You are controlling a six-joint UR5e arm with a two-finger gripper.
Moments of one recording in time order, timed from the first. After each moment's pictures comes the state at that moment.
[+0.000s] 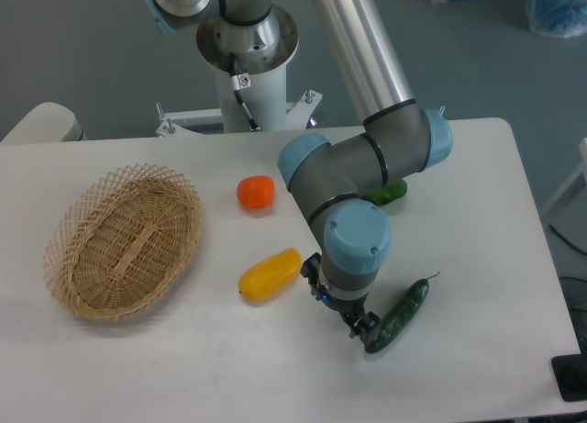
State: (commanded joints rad) arm 2.42 -2.18 -1.38 -1.15 1.56 1.31
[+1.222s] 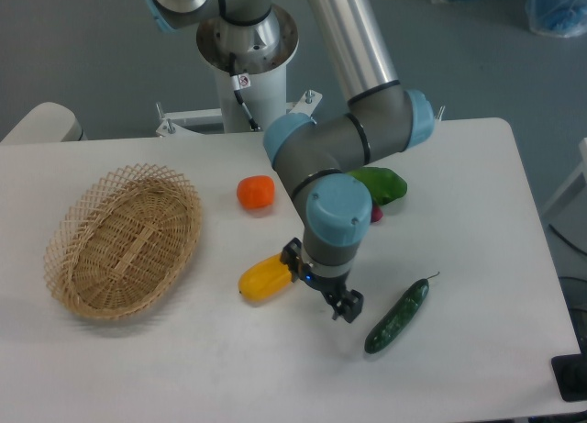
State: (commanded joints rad) arm 2.39 -2.08 -1.56 -1.07 1.51 1.19
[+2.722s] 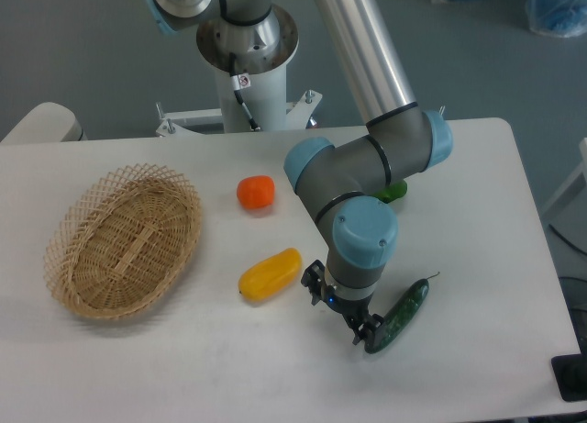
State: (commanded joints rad) arm 2.46 -2.18 -1.44 -1.04 1.49 1.26
